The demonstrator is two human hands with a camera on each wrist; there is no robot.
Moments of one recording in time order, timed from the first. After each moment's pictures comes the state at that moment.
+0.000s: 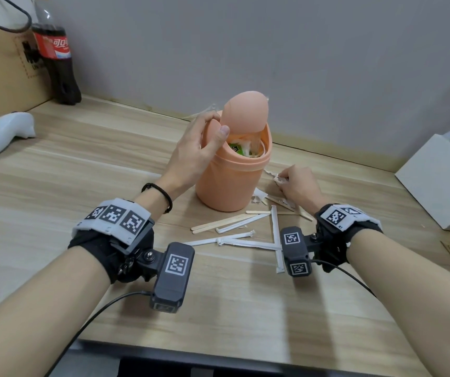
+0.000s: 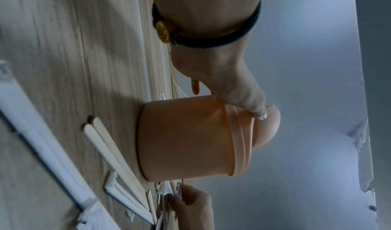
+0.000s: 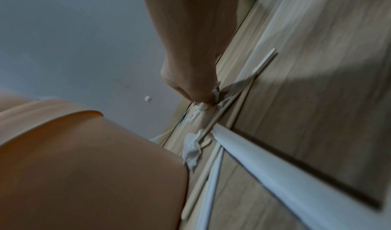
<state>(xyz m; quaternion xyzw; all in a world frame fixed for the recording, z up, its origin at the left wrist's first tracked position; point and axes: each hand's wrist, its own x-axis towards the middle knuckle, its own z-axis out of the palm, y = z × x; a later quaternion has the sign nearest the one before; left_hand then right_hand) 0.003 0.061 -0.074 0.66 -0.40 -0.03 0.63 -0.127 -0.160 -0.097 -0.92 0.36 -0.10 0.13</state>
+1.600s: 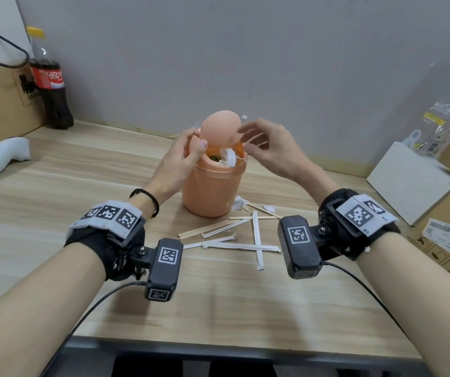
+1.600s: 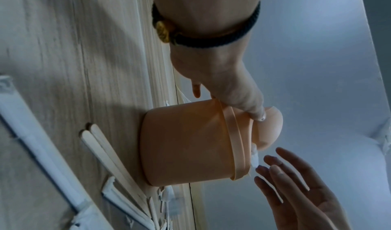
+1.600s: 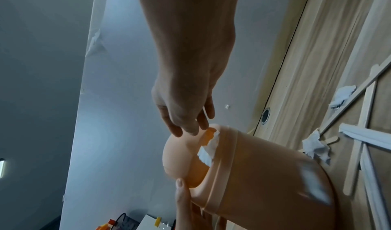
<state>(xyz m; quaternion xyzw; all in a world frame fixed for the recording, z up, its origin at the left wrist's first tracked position) 0.000 0.064 -0.066 0.67 -0.40 -0.06 0.62 -0.146 -0.094 0.016 -0.92 0.07 -0.25 0.28</state>
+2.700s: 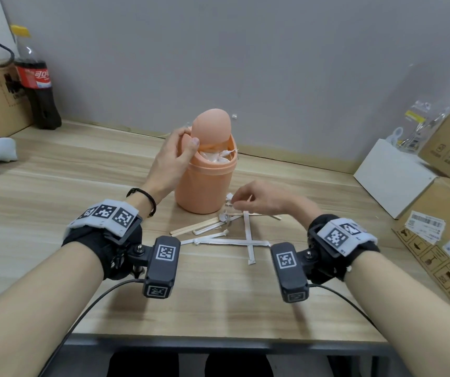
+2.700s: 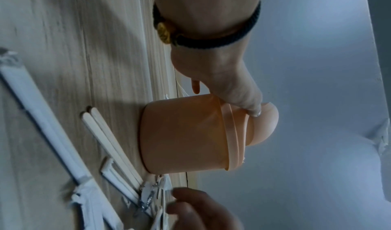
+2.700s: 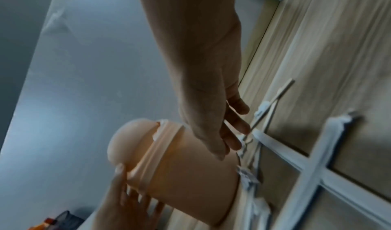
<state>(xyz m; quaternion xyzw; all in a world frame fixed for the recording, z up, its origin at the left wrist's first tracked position) -0.006 0.058 -0.066 0.68 -0.38 -0.05 0.63 -0.177 -0.095 -0.041 -0.97 0.13 0.05 0.19</state>
